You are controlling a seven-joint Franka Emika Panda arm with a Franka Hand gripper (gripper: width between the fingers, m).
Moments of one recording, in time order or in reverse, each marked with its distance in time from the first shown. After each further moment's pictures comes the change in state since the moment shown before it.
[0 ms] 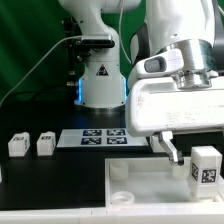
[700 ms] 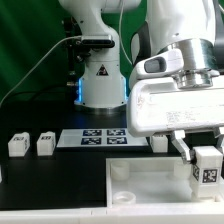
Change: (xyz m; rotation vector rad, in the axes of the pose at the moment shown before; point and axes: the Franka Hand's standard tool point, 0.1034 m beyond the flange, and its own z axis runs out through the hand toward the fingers) arm 0.000 -0.001 0.000 0.001 0.001 0.035
